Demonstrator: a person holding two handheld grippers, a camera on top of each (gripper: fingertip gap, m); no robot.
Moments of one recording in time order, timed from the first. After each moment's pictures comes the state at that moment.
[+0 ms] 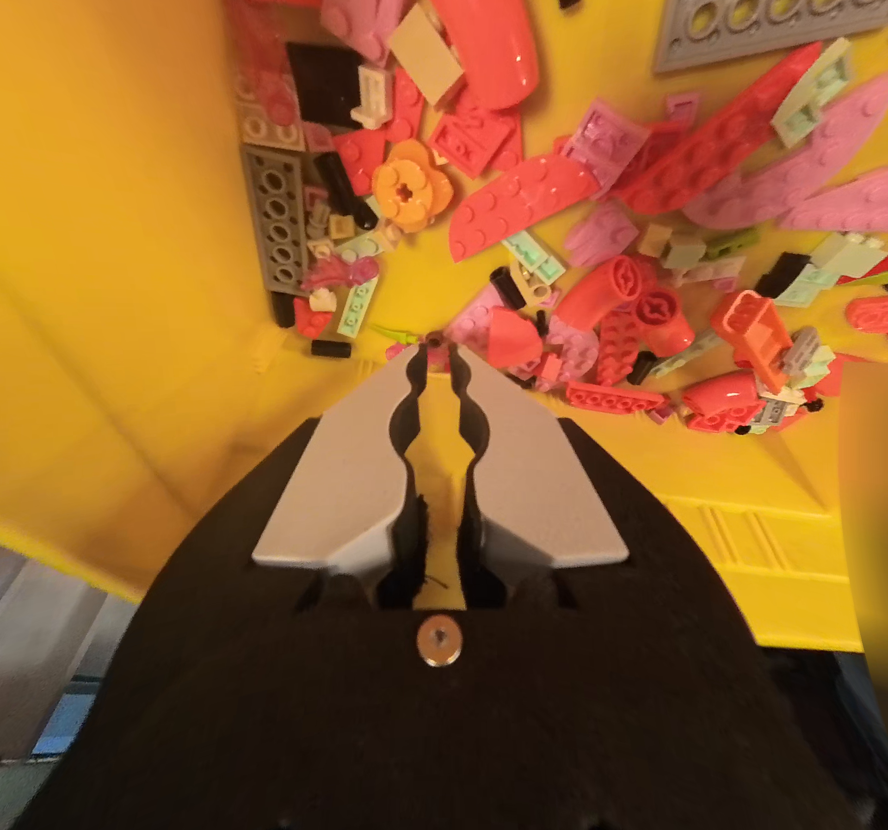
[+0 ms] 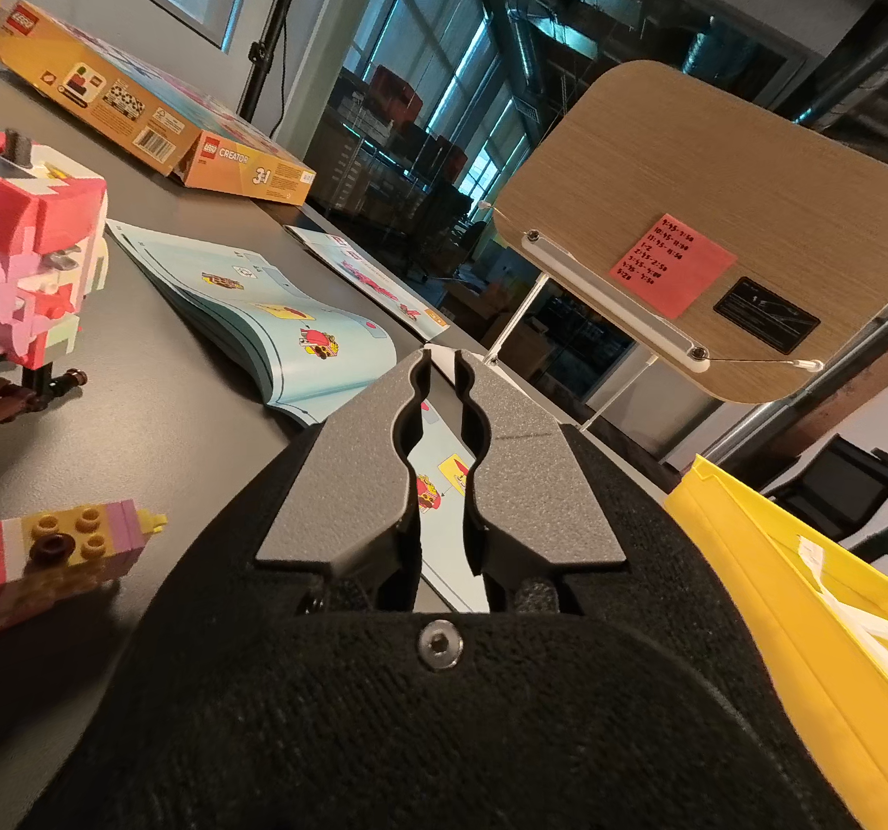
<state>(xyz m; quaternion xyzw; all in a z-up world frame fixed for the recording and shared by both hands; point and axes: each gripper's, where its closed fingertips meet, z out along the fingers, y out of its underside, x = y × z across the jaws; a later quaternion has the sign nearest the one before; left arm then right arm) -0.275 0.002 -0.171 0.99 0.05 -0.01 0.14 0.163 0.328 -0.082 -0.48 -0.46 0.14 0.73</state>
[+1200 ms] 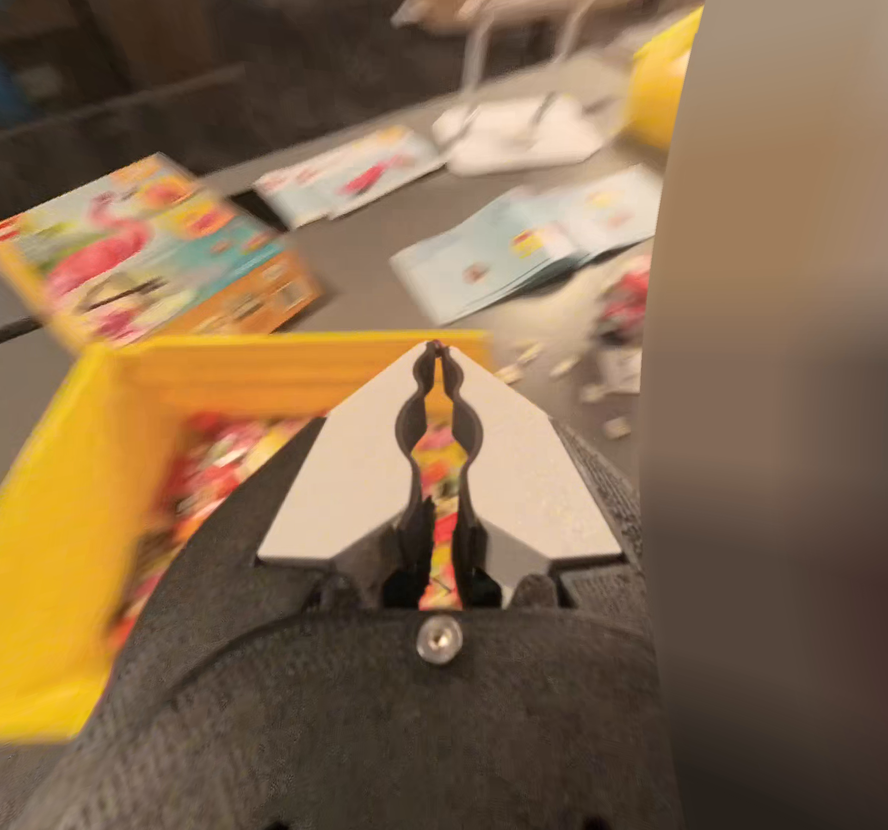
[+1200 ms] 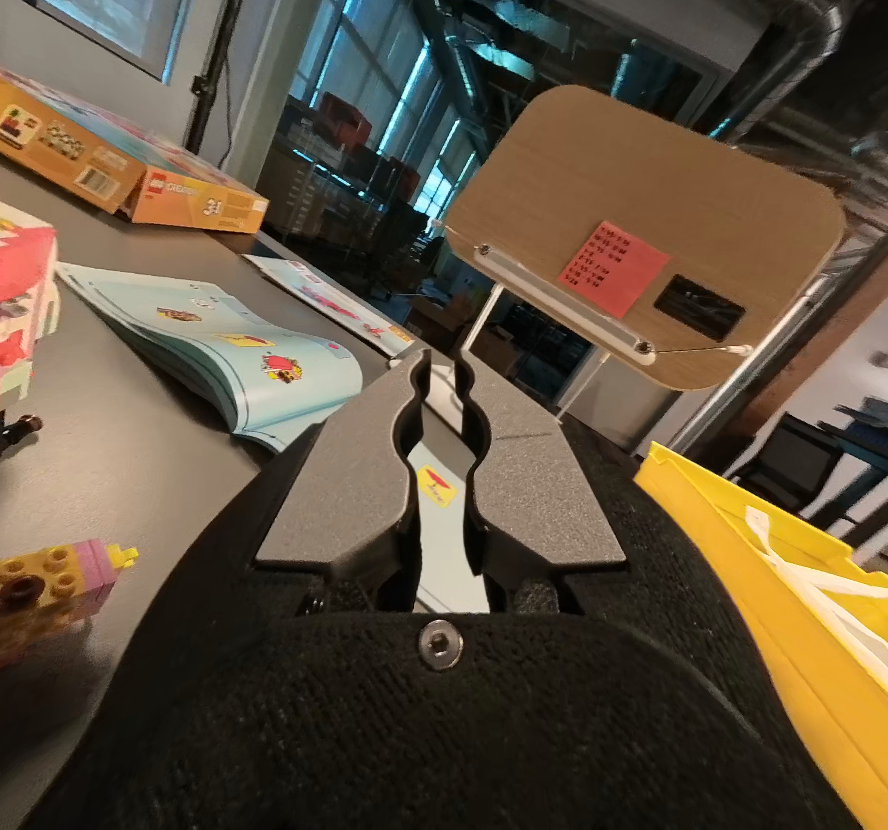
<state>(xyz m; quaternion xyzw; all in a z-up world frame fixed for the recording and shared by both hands) -0.100 0.078 0.015 0.85 -0.06 0.04 -0.53 0.176 0.331 -0.066 -0.48 -0.42 0.14 0.76</state>
